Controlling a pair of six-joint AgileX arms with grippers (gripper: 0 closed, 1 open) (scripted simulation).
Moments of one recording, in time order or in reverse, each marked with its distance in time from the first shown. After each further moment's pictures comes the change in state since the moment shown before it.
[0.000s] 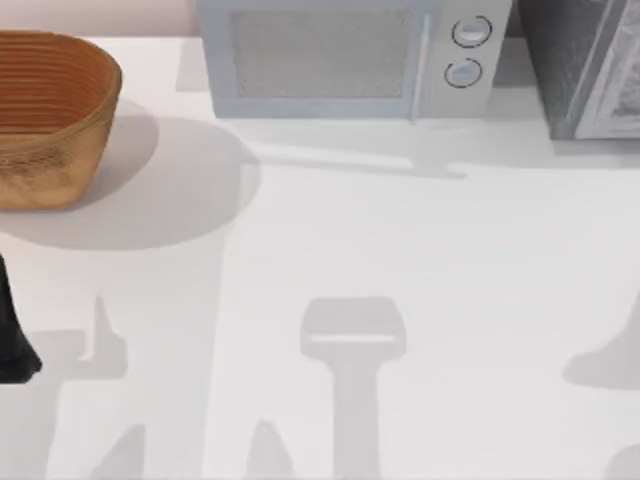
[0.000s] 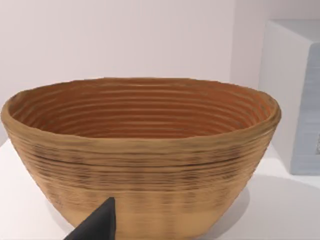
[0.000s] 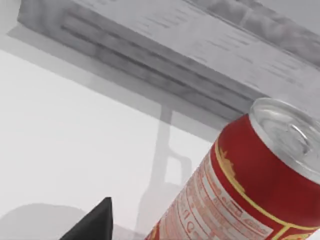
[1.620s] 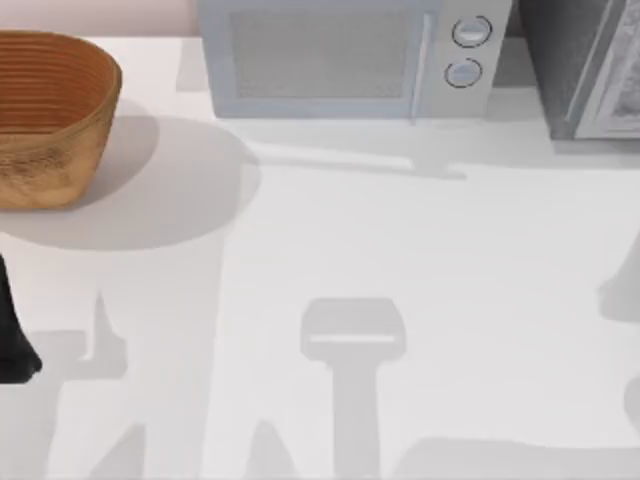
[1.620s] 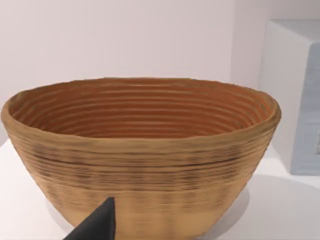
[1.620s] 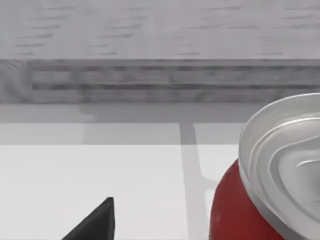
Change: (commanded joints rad) left arm 0.000 0.000 0.000 0.000 0.000 0.000; right arm 0.058 0.229 0.239 -0.017 0.057 0.462
